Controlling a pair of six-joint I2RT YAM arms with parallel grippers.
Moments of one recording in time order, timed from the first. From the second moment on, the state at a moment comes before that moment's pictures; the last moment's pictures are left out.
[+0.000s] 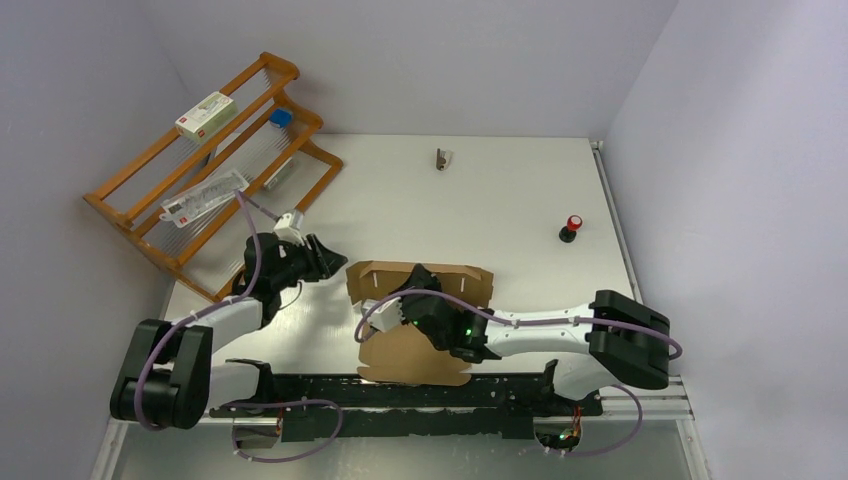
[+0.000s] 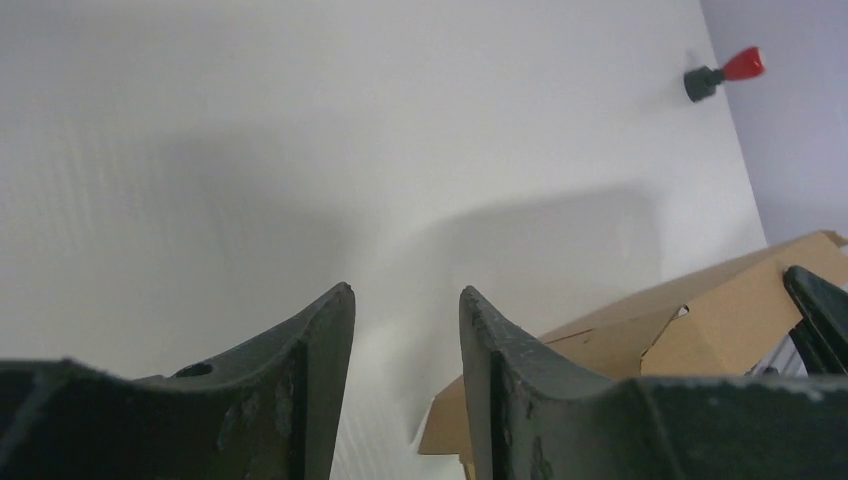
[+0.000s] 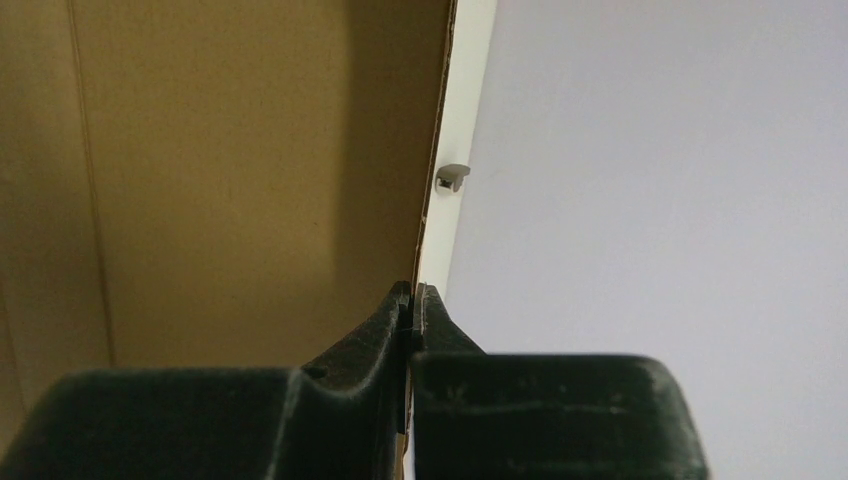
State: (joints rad) left arm -0.15 1.23 0.32 0.49 0.46 -0.49; right arm 1.25 1.42 0.65 0.27 0.66 -1.18
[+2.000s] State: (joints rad) left arm -0.58 1.00 0.02 0.81 0.25 -0.49; right arm 1.39 1.52 0.54 0.59 0.82 -1.37
